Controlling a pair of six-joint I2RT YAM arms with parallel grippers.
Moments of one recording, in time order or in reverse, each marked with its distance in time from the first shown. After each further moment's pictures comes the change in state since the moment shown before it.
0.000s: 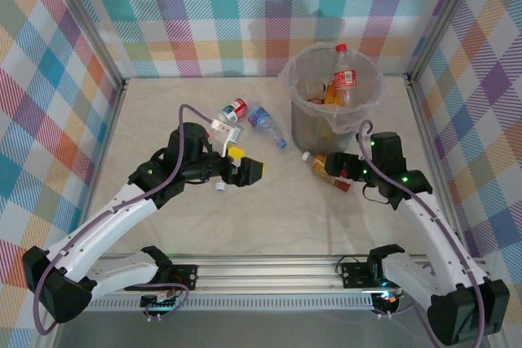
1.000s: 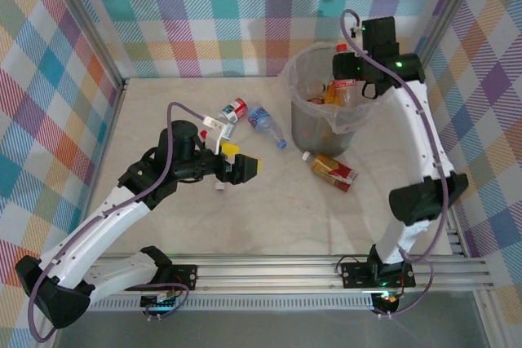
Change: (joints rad) left arm 0.020 -0.038 0.048 -0.060 -0.010 0.004; right arm 0.005 0.771 1.304 -0.394 0.351 -0.299
